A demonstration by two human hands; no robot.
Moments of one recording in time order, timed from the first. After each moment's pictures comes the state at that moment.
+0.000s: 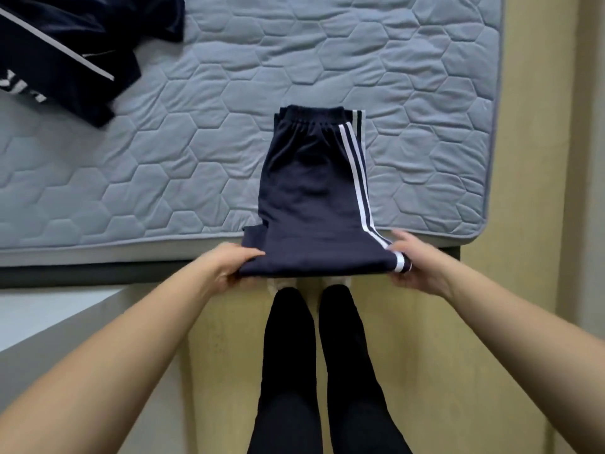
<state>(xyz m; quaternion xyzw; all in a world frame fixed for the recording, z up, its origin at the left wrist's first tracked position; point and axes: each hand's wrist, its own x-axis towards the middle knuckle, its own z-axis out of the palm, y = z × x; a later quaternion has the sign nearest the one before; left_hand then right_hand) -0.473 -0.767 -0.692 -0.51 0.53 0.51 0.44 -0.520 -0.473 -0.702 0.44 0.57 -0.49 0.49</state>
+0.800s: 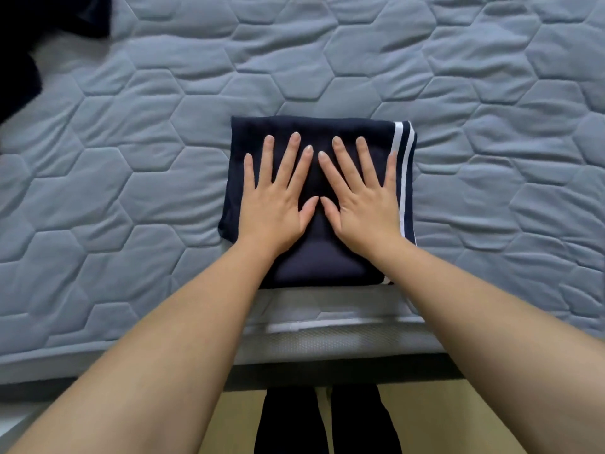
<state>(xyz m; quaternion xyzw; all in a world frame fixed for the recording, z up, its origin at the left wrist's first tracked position) -0.641 -0.744 -0.938 0.05 0.99 0.03 0.11 -0.664 -0.577 -0.938 -0.23 0.97 -0.04 0.10</state>
